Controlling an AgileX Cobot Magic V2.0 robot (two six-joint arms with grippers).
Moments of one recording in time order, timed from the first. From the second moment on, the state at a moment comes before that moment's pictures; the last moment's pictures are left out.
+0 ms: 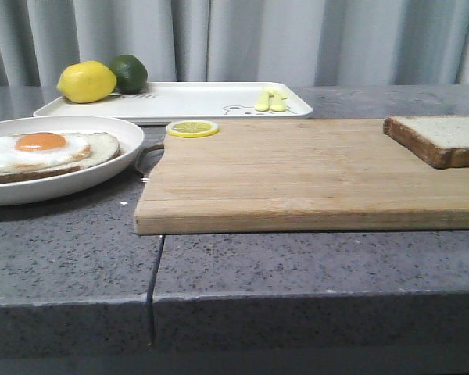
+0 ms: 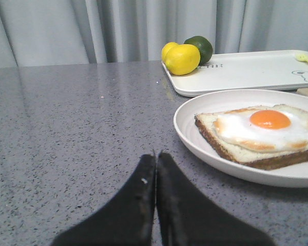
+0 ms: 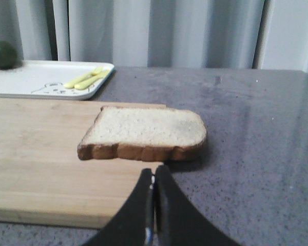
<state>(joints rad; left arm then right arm) -0.03 0.00 0.00 0.00 0.14 -0.06 0.12 -0.01 0.03 -0.02 0.04 0.06</state>
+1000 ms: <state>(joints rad) -0.03 0.44 -0.75 -0.19 0.81 -0.06 0.12 0.44 -0.74 0.01 0.80 0.06</state>
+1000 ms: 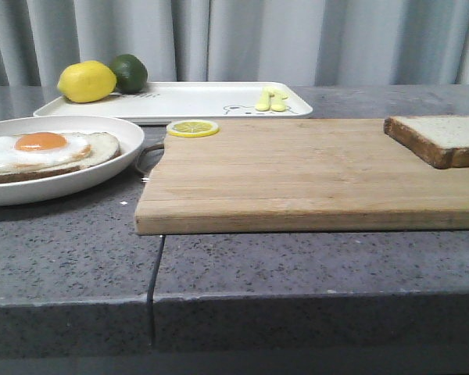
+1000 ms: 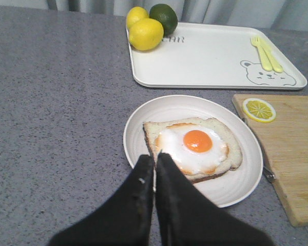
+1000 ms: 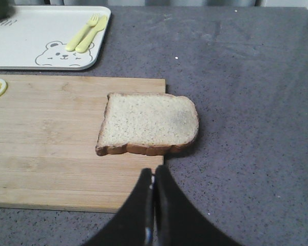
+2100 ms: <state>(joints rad) -0.03 0.47 -0.75 -0.26 0.91 0.01 0.12 0.47 -0.75 0.02 0.93 0.06</state>
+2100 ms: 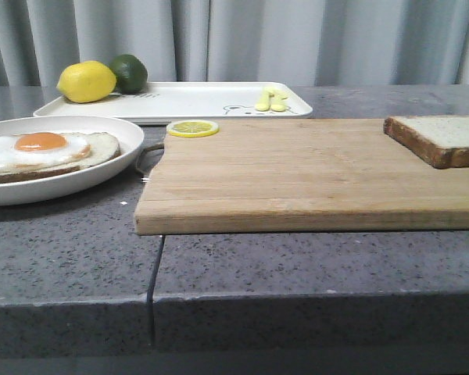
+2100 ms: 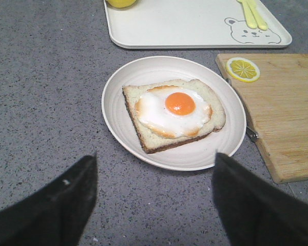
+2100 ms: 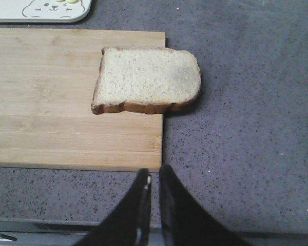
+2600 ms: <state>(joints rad) -0.03 0.47 -0.75 -0.26 0.91 0.02 0.12 0.47 -0.75 0.02 0.90 0.06</state>
